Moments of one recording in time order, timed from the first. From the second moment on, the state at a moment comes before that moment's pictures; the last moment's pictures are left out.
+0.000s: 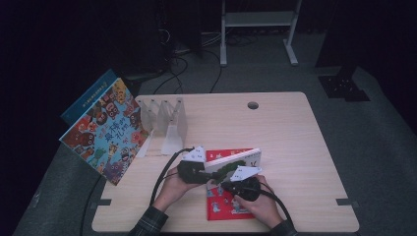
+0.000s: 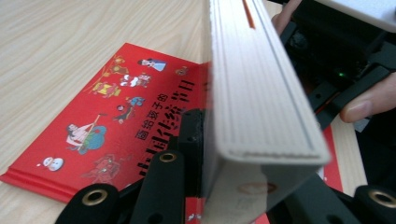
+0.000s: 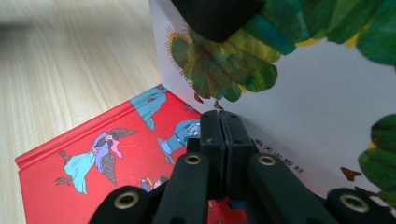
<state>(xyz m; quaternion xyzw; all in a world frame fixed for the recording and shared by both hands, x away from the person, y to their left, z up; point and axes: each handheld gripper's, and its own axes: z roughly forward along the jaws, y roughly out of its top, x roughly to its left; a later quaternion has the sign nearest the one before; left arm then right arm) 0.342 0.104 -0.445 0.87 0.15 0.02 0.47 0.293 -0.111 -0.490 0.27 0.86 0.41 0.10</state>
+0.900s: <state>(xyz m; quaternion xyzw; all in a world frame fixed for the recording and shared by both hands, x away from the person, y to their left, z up) 0.347 0.142 -0.422 0.84 0.21 0.04 0.50 0.316 -0.198 -0.481 0.38 0.80 0.42 0.19</state>
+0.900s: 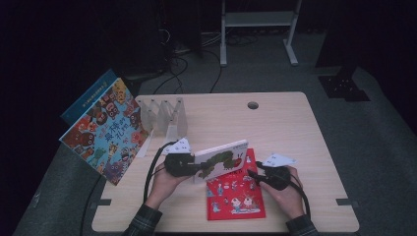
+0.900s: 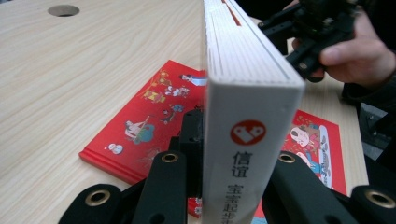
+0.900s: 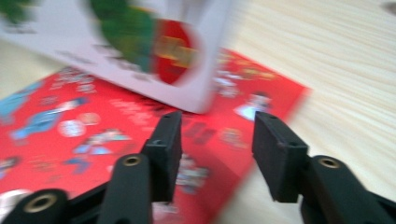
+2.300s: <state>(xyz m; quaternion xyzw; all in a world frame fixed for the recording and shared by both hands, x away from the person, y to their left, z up) 0.317 0.266 -0.397 0.78 0.30 0.09 0.54 0.344 -0.252 -0.502 0.48 0.77 0.35 0.21</state>
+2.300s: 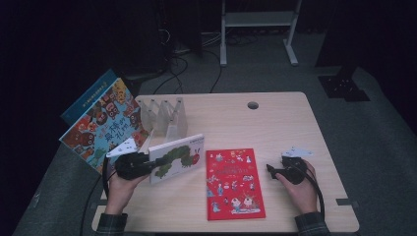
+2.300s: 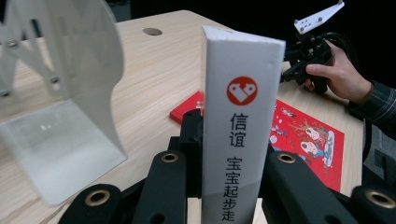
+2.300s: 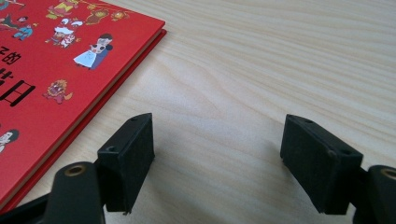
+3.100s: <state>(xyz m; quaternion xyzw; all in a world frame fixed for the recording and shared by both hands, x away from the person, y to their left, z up) 0.313 0.328 -0.402 0.75 0.36 0.13 0.54 0.344 -0.252 -0.502 0.49 0.77 0.35 0.21</state>
